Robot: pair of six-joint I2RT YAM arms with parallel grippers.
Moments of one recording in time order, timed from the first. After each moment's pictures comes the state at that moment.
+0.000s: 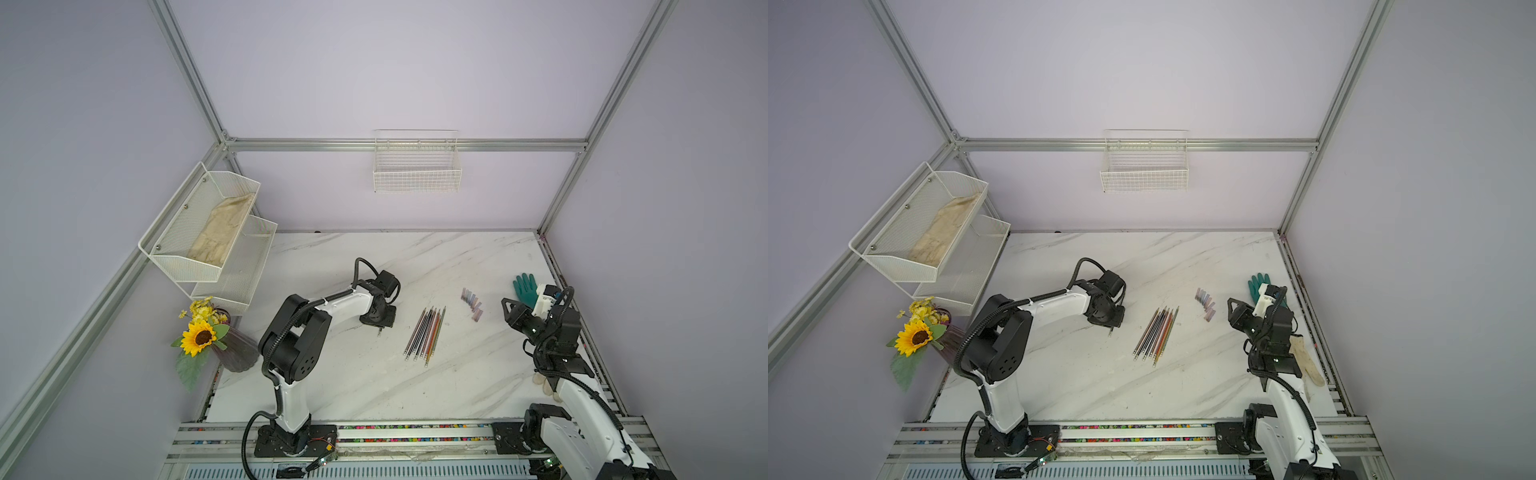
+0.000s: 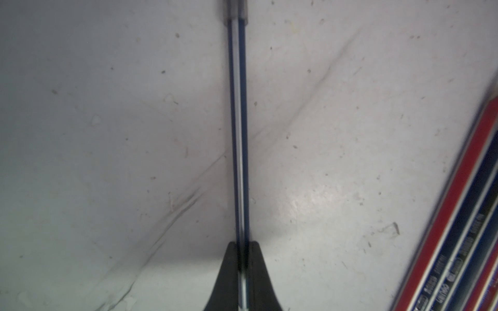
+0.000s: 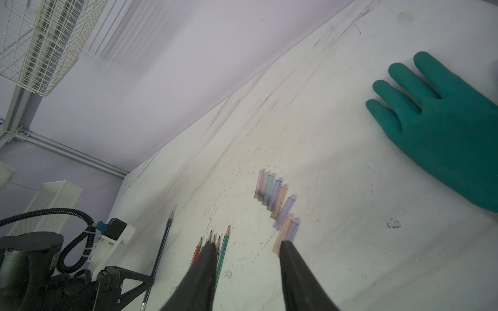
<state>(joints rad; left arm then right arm) -0.58 1.89 1.24 -0.66 -0.03 -0.36 -0.15 0.82 0.37 0.08 -0.37 0.56</state>
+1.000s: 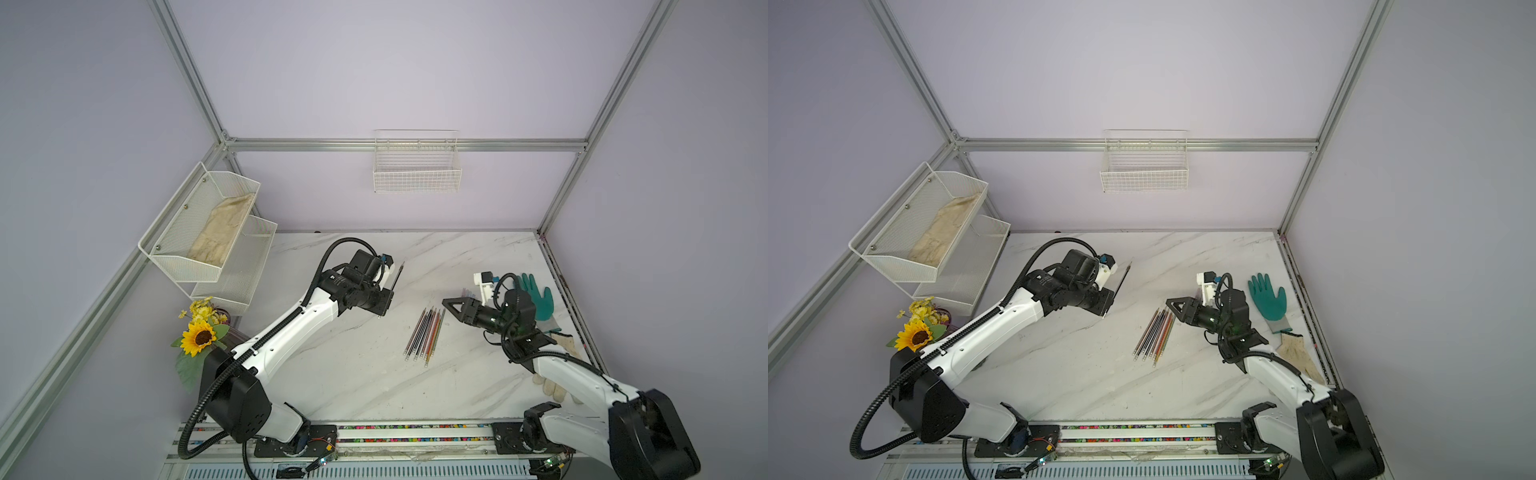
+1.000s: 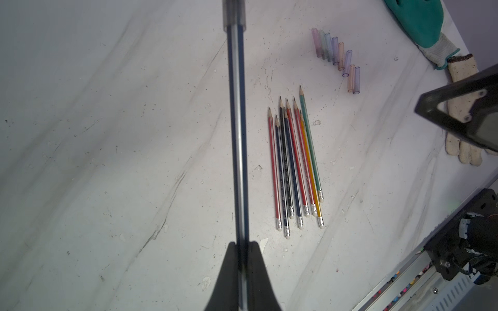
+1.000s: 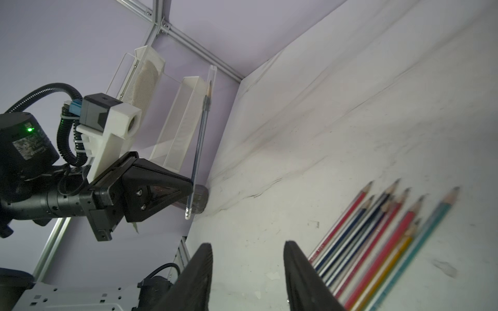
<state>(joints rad) -0.58 1.44 1.30 -0.82 0.12 -0.15 0.36 1.26 0.53 0.47 -0.65 0.86</state>
